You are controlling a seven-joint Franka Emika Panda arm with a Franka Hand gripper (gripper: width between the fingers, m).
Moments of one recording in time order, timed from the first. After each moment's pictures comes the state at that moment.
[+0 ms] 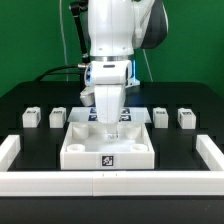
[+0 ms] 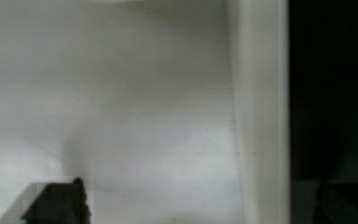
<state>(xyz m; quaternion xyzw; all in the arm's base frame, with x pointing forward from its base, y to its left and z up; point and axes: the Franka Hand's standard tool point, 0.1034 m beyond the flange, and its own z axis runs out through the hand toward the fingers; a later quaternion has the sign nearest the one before) 0.445 -0.016 0.007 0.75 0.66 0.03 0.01</state>
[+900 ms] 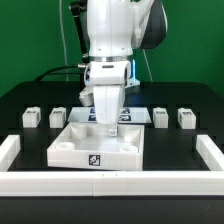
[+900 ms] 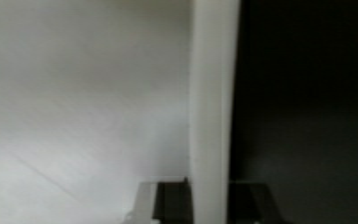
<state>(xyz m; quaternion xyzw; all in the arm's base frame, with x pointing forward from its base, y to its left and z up) 0.444 -0.016 0.006 0.75 0.66 0.03 0.01</state>
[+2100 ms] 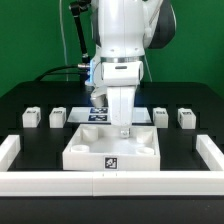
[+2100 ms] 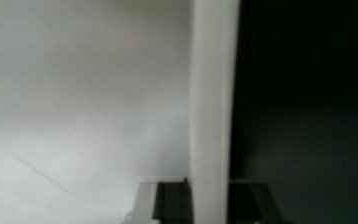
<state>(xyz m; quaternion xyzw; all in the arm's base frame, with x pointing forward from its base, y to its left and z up) 0.453 0.012 0.006 0.74 0.67 0.04 0.00</state>
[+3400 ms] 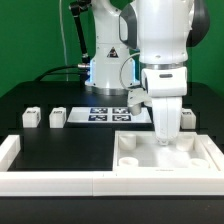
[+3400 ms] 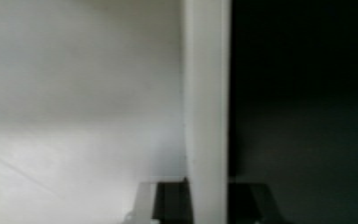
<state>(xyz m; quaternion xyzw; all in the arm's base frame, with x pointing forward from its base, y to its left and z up) 0.492 0.083 0.007 0.74 0.68 0.01 -0.03</state>
